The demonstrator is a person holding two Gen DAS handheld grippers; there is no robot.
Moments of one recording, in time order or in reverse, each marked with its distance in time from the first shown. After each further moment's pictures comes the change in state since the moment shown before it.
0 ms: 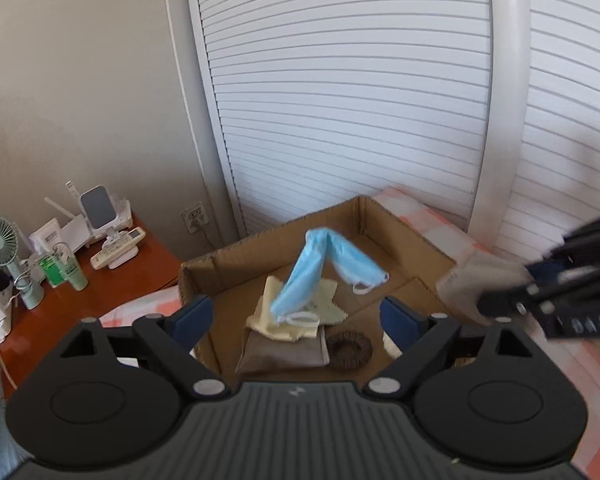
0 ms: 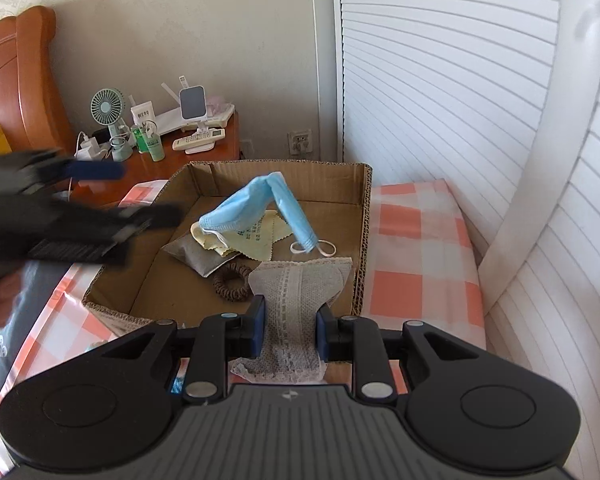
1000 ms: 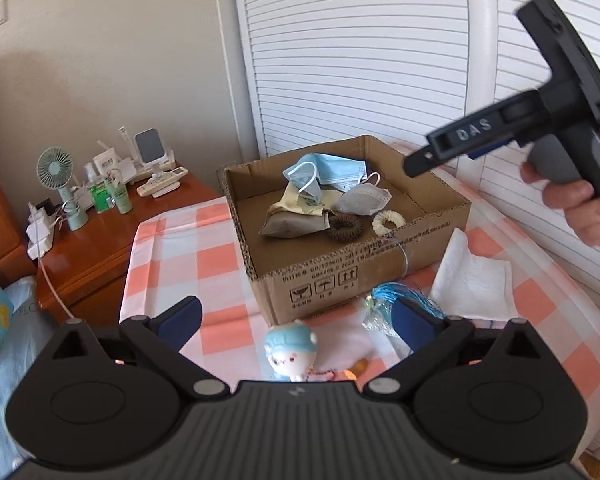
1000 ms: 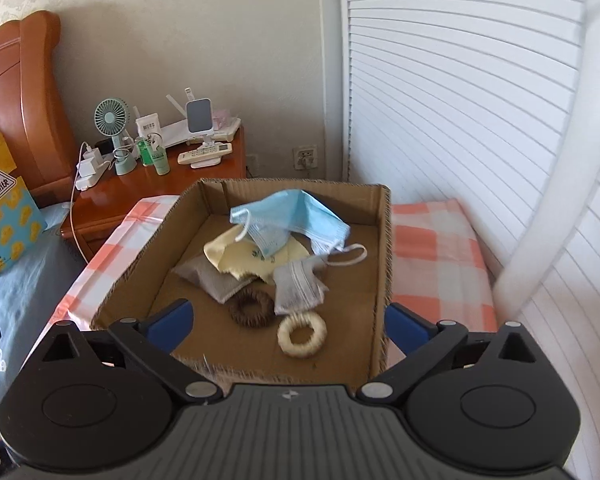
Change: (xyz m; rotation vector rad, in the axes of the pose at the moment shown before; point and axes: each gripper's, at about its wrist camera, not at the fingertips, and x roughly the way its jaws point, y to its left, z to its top) left arm -0.100 -0.016 -0.101 -0.098 0.019 0.076; right arm -0.002 0.019 0.001 0.003 -0.049 -0.018
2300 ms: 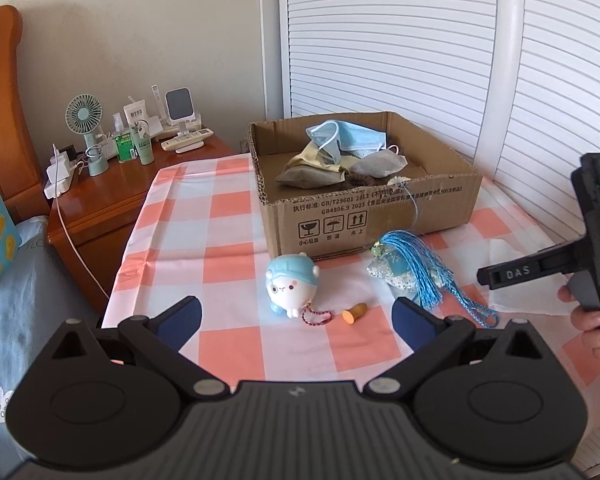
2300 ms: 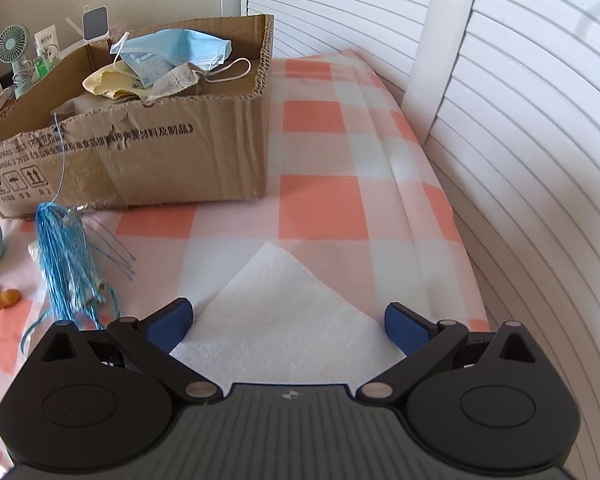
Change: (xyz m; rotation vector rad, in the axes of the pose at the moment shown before) left arm -0.003 -0.002 -0.049 -0.115 0.028 0.038; right arm 0.029 -0.029 -0.139 0.107 0.186 -0.270
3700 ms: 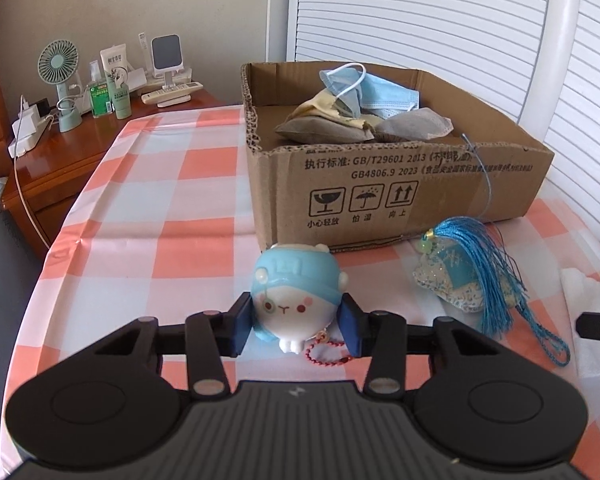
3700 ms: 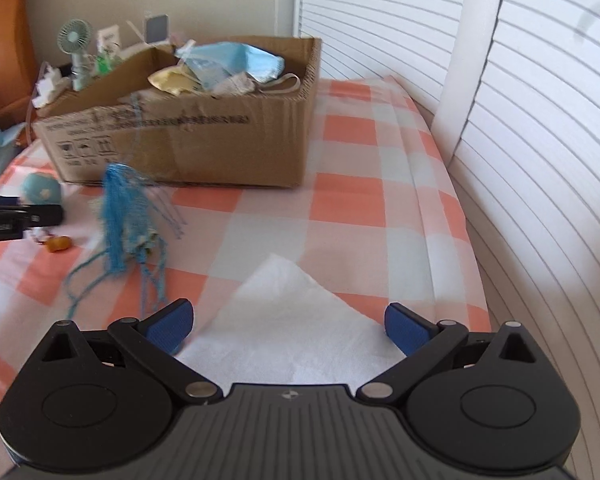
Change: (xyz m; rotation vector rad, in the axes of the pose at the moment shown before) left arm 0.111 0.008 -0.002 -0.066 0.076 -0.033; right arm -0.037 -0.007 -0.029 -0.116 -0.093 0.136
